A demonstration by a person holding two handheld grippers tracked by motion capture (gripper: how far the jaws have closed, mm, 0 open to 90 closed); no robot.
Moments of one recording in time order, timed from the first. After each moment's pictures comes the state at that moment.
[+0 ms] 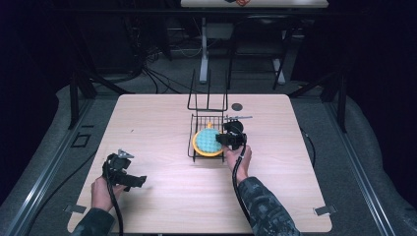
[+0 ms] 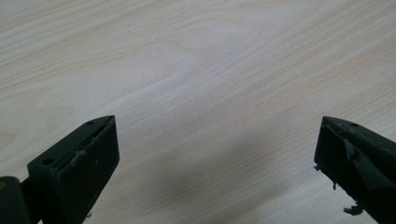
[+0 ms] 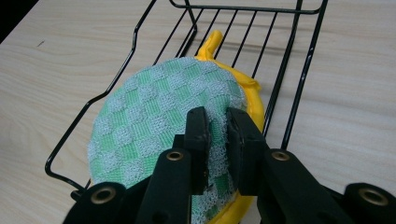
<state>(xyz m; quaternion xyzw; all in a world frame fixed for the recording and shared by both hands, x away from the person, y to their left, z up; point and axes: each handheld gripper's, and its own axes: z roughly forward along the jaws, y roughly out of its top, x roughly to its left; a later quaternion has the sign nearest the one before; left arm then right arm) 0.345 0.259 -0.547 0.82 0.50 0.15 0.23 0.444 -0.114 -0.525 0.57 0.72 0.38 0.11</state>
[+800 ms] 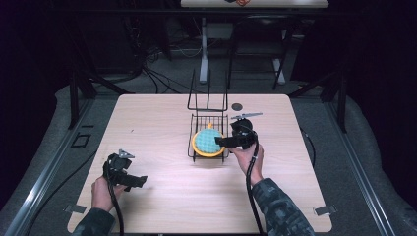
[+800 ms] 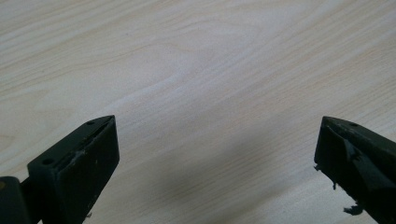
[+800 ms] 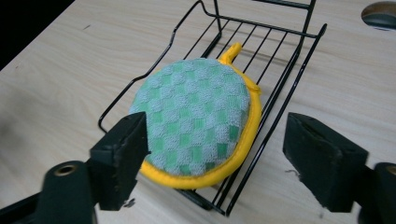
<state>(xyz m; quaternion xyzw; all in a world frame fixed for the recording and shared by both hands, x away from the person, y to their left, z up) 0.344 0.257 -0.546 0.82 0.50 0.15 0.23 0.419 -0.141 -0.485 0.50 0.76 0.40 0.10</state>
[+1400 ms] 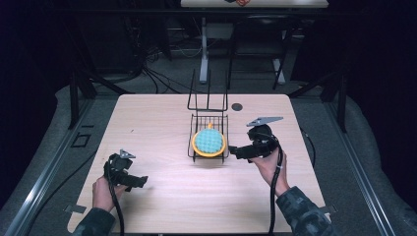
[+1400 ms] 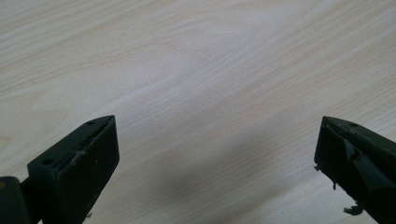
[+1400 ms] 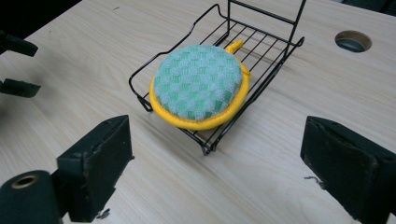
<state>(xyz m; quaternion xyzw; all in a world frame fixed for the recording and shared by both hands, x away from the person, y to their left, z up) 0.344 0.254 -0.546 0.82 0.50 0.16 0.23 0.365 -0.181 -0.443 0.43 0.80 0.40 0.13</state>
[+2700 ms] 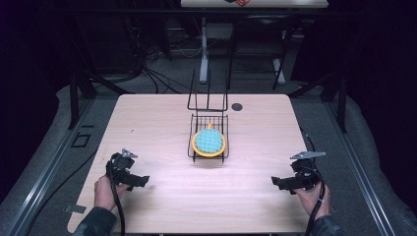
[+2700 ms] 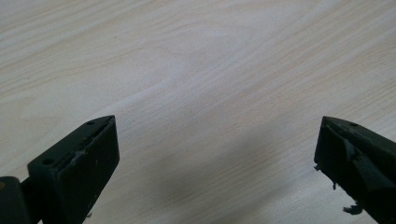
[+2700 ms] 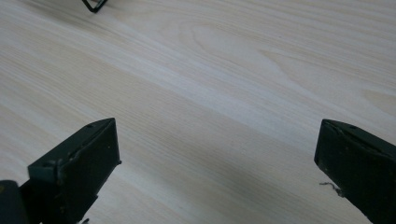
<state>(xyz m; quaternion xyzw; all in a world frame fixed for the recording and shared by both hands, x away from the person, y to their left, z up) 0.349 0.251 -0.549 0.83 0.49 0.15 0.23 0.311 -0.301 -0.525 0.52 0.78 0.31 0.14</state>
